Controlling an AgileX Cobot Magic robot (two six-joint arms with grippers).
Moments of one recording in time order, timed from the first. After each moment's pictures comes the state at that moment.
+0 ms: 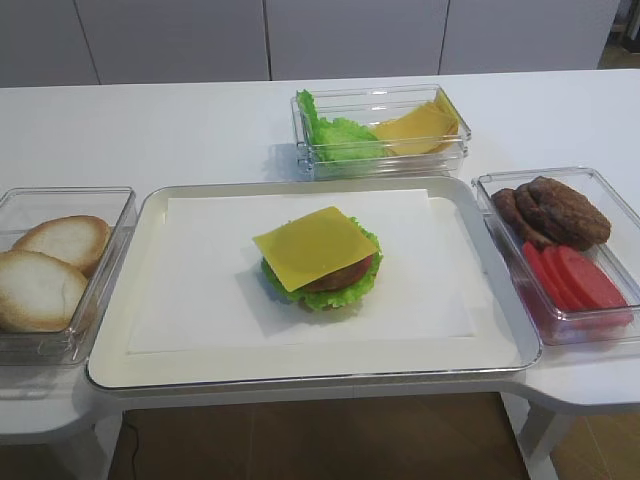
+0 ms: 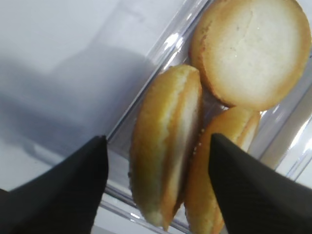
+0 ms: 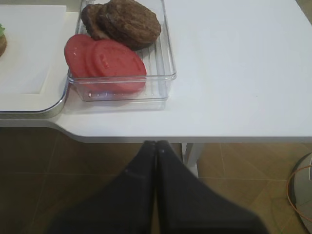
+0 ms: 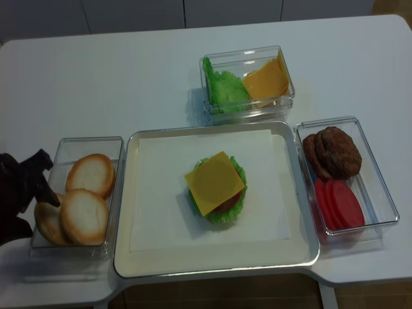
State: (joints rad) left arm 0.21 1.32 -0.87 -0.22 0.95 -0.38; right arm 0.11 -0.03 -0.47 -0.03 1.15 0.02
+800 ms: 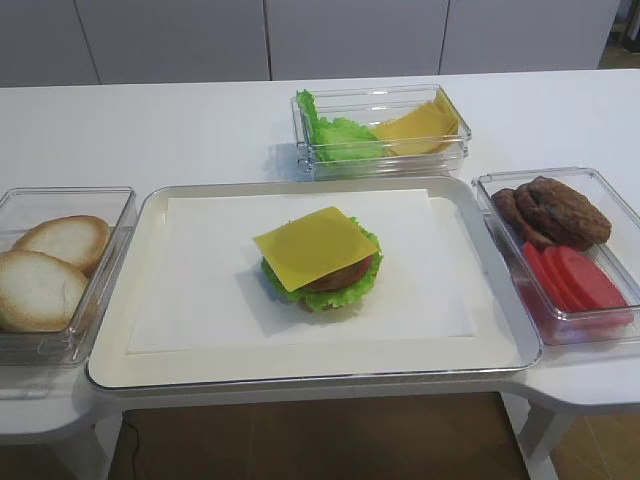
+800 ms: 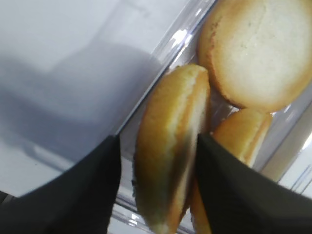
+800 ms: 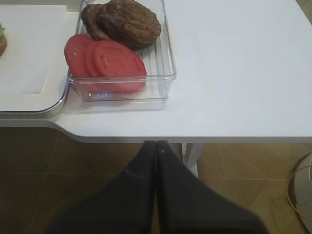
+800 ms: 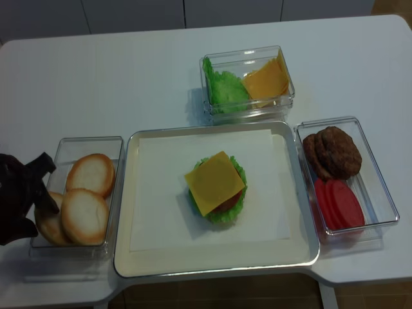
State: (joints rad) left arm 0.21 1.35 -0.87 -0.22 0.95 -0.38; right arm 0.11 -0.03 -0.47 -0.03 1.15 0.02
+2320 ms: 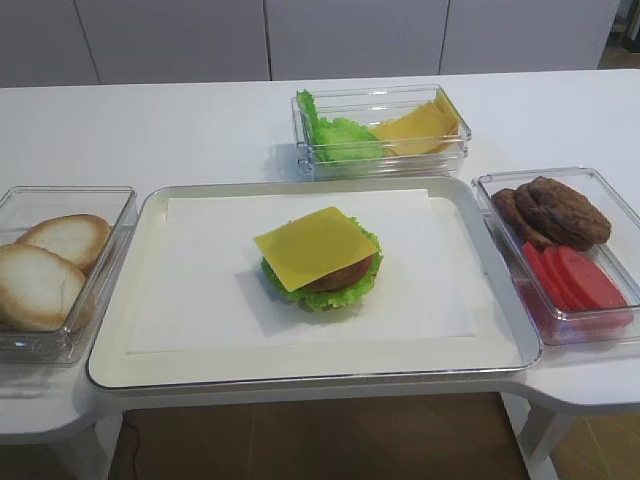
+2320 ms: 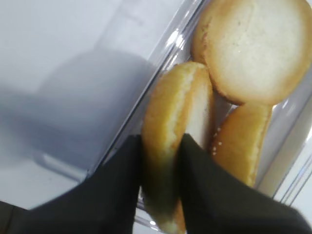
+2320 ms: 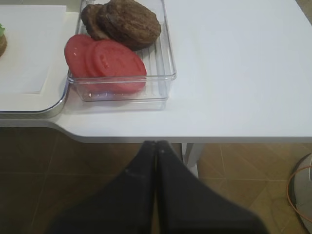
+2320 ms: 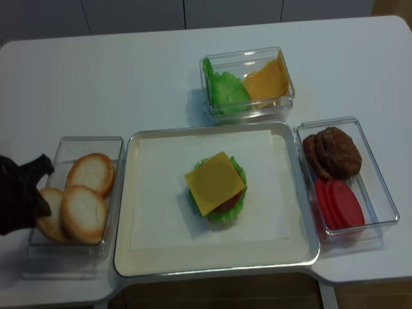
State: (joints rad) left arm 0.21 1.33 -0.87 -0.19 0.94 -0.29; right arm 0.11 -0.03 -0.47 -0.03 1.15 0.02
